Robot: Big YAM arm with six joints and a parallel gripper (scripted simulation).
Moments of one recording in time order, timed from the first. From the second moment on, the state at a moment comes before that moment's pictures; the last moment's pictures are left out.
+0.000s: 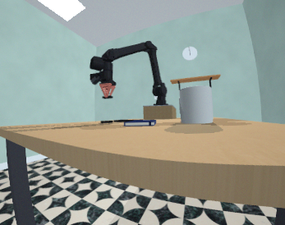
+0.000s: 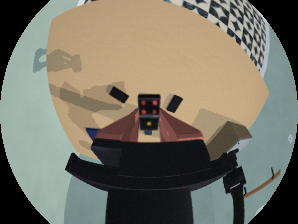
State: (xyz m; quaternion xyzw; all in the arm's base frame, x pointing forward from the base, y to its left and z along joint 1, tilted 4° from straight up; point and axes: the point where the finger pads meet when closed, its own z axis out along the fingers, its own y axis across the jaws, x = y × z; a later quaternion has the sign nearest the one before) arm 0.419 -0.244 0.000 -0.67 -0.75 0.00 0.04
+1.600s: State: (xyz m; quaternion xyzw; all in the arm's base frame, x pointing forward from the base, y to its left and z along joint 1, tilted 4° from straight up) arm 0.417 -0.242 -0.004 -0.68 -0.73 0.01 0.03
